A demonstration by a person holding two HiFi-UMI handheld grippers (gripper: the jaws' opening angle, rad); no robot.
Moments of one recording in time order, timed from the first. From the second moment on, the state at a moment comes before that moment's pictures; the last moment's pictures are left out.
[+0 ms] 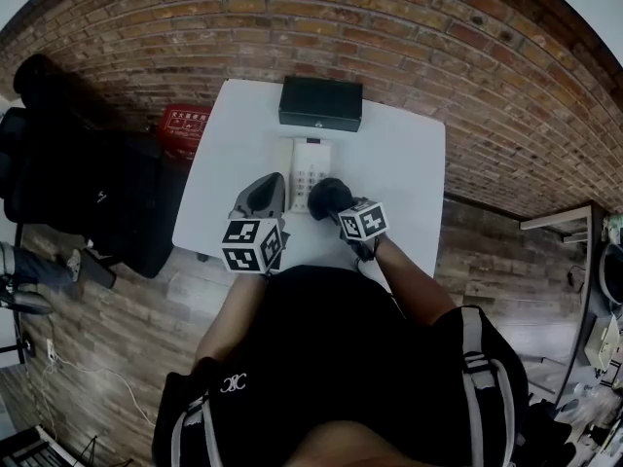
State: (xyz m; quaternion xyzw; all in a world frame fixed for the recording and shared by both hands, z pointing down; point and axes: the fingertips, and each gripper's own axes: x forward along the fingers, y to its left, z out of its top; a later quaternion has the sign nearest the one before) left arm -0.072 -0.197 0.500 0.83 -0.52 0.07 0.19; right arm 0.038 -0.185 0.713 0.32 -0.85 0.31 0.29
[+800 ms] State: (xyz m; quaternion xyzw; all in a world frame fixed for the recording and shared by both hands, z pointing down) left arm -0.079 -0.198 0.504 0.82 -0.53 0.07 0.20; right arm 0.024 -0.241 0.699 0.36 -0.84 0.26 0.32
